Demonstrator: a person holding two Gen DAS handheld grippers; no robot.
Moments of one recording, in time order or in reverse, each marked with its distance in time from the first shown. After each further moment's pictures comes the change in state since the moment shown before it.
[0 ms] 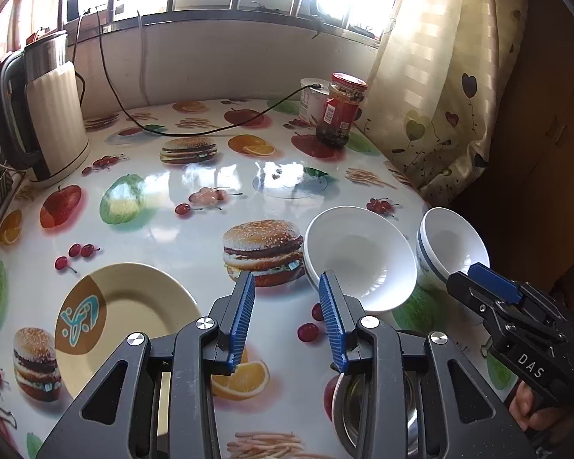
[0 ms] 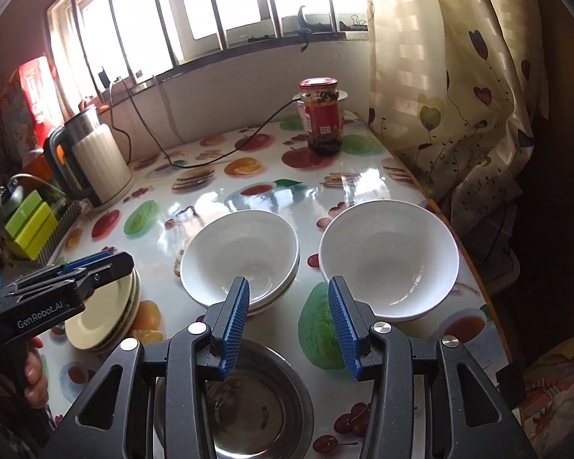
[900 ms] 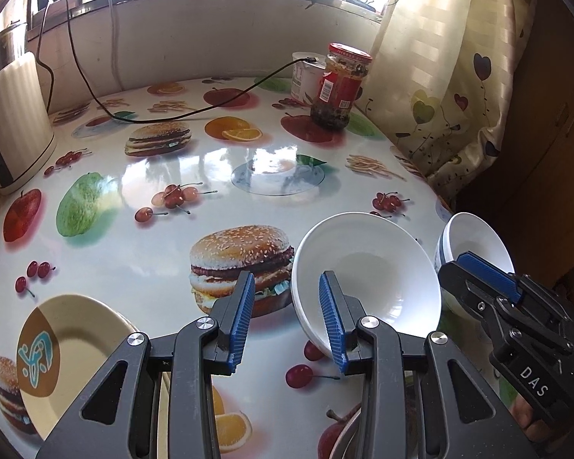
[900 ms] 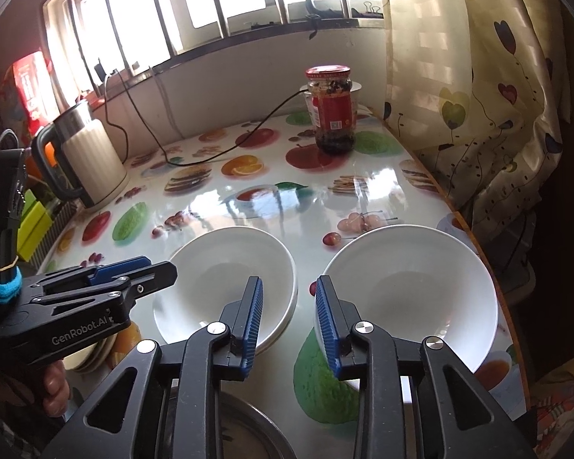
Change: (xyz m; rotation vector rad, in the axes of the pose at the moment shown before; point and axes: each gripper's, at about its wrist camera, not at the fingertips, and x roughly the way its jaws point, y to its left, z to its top) left arm 0.062 -0.009 0.019 0.009 0.073 -0.020; right arm 0.046 -0.006 0.020 -0.024 0.004 0.046
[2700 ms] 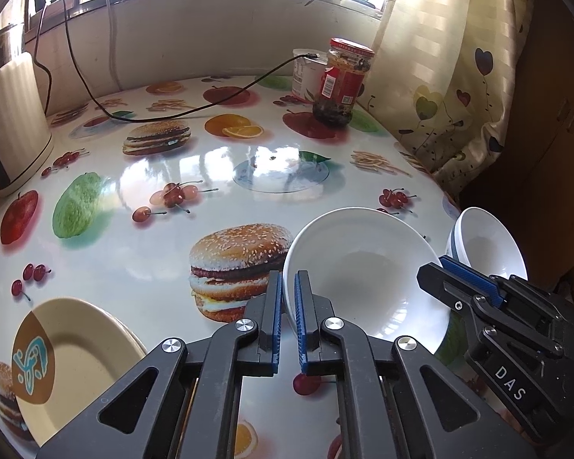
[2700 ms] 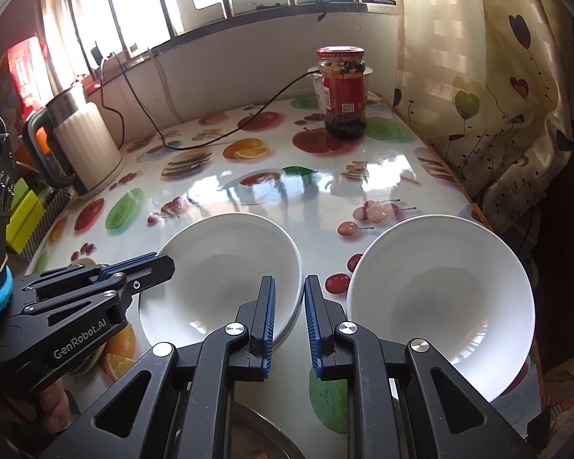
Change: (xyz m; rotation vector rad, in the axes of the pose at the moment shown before) left arm 0.010 0.002 -0.003 0.014 -0.007 0.010; right arm 0.027 0.011 -0.003 -0.009 0.057 -0.024
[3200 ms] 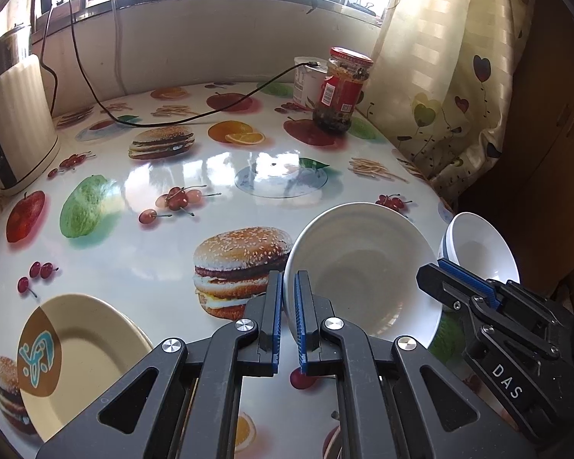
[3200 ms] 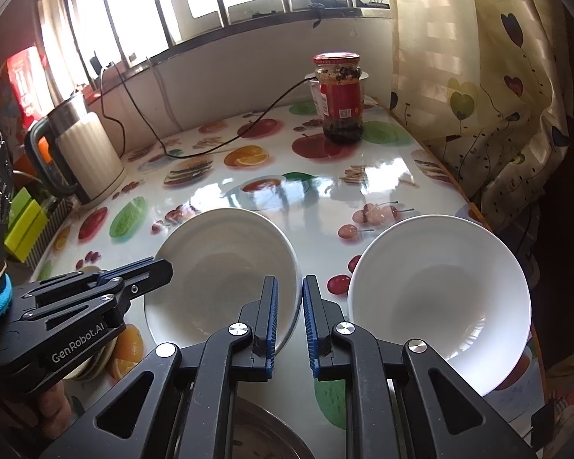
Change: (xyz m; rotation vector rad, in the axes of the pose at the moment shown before) left arm -0.013 0.000 -0.001 -0.008 -0.021 0.003; right arm -0.010 0.000 0.001 0.025 -0.025 0.008
